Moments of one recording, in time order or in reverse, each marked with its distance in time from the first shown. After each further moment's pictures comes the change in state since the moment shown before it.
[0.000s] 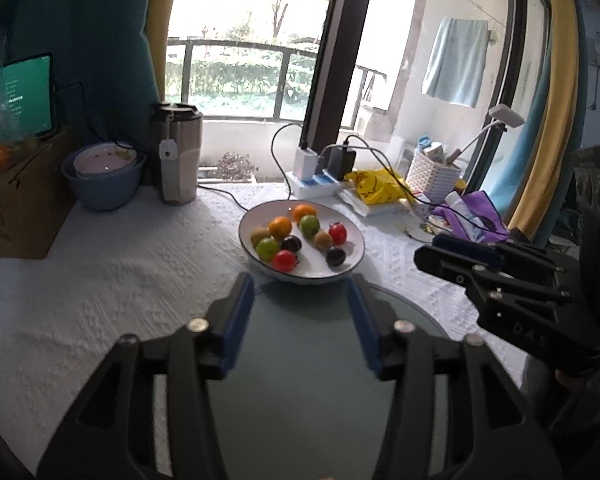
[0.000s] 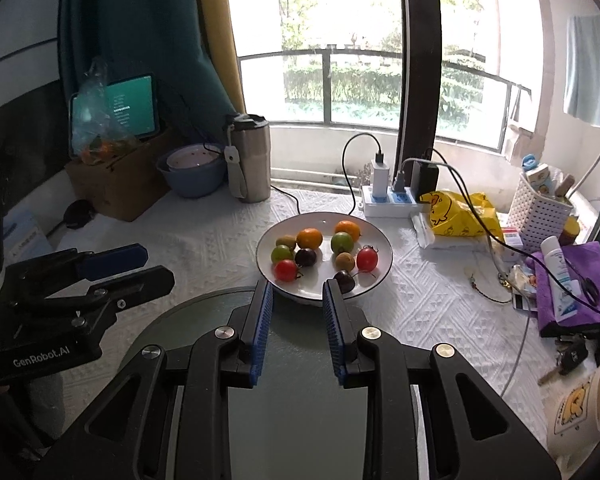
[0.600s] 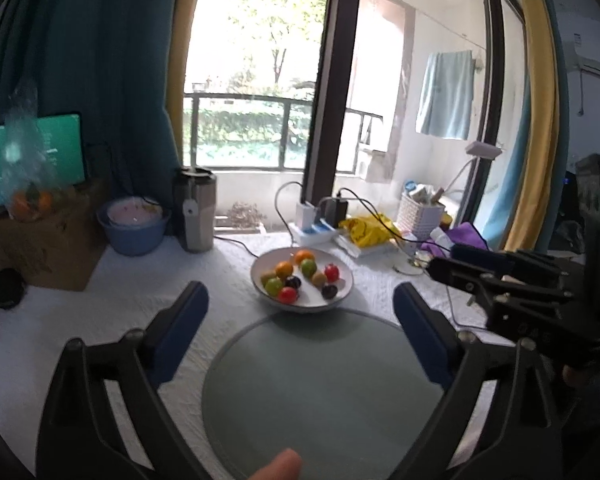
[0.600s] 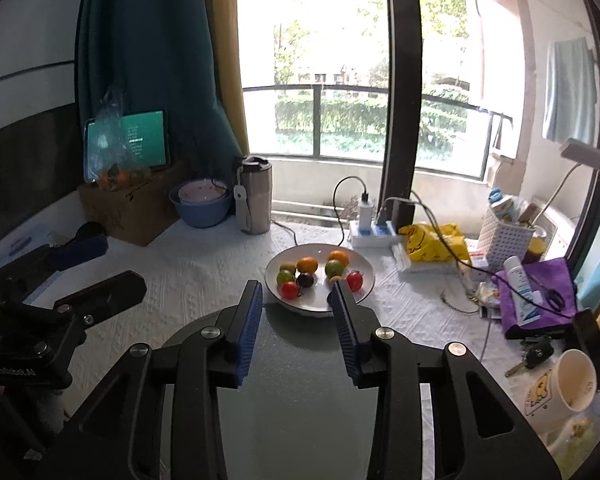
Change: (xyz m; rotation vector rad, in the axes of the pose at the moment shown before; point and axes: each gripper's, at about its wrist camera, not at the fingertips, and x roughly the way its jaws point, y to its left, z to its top) left arm -0.081 -0.014 -0.001 0.043 -0.182 0.056; right arm -0.075 0.022 0.001 -0.006 -0.121 -0.061
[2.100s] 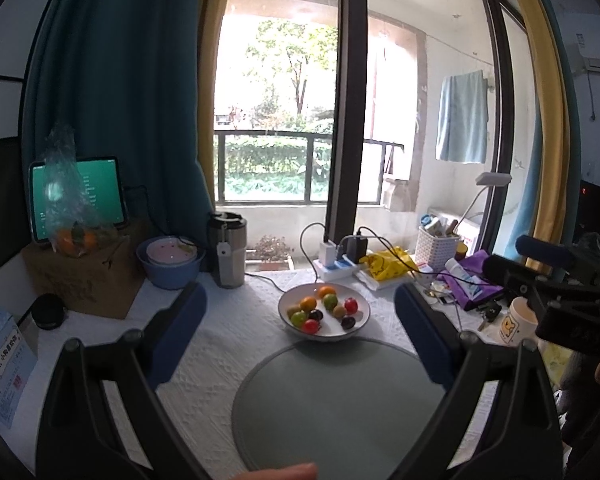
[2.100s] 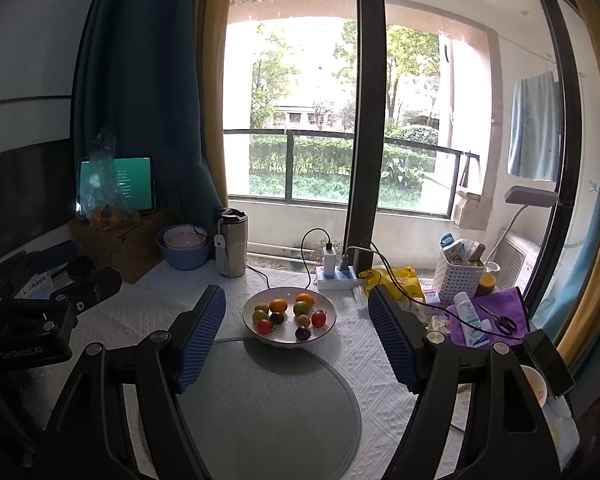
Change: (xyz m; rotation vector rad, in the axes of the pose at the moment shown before) left arm -0.050 -0.012 0.017 0.023 -0.122 0.094; right arm -0.074 0.002 0.012 -0.006 -0.154 -0.108
